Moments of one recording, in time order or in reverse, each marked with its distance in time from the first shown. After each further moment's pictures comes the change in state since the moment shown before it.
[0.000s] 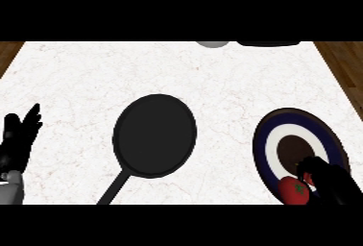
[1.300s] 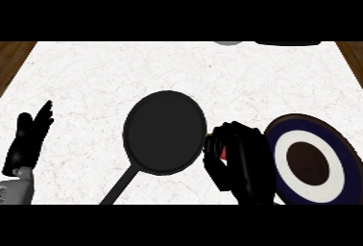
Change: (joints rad) left arm -0.027 -0.033 -0.018 0.022 -0.025 -0.029 -0.040; right arm -0.412 0.202 0.595 -0.183 -0.118 -0.223 0.788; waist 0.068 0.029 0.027
